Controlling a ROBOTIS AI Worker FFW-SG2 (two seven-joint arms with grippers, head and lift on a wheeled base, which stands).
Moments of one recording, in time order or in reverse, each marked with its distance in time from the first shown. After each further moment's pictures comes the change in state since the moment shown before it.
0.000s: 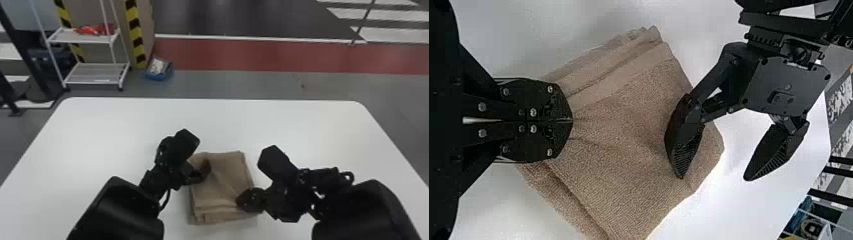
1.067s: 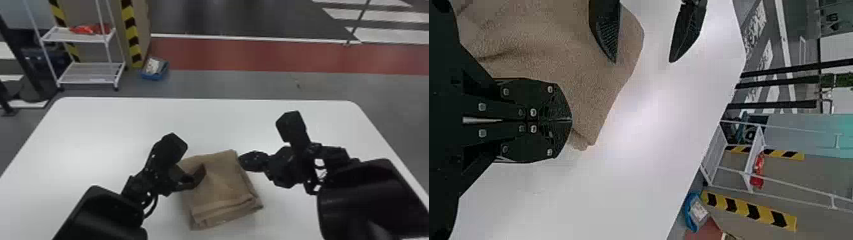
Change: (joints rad) left arm 0.064 0.009 0.049 -0.061 0.000 -0.062 -0.116; right arm -0.115 0.080 -0.114 0.053 -0.251 0.103 -0.279
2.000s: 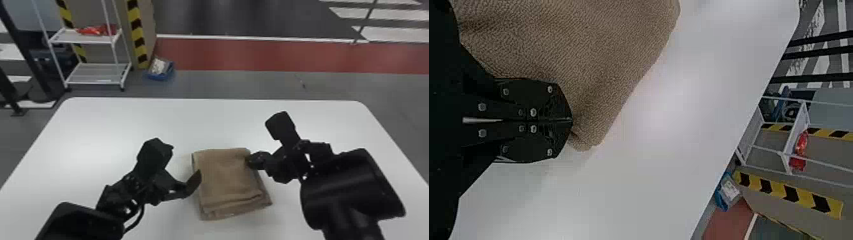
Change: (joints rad) left arm 0.130 0.006 0.097 -0.183 -0.015 -0.022 -0.153; right arm -0.078 0.023 0.038 0.133 0.109 0.029 -0.081
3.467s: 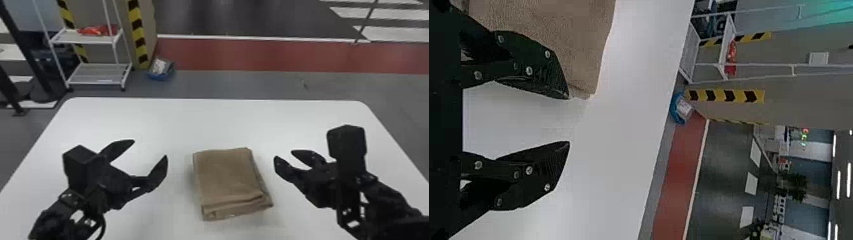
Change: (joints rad) left arm 0.162 -0.013 0.251 -0.087 0.377 -0.206 0.093; right arm 0.394 0.013 -0.106 -0.551 -0.353 0.097 -0.490
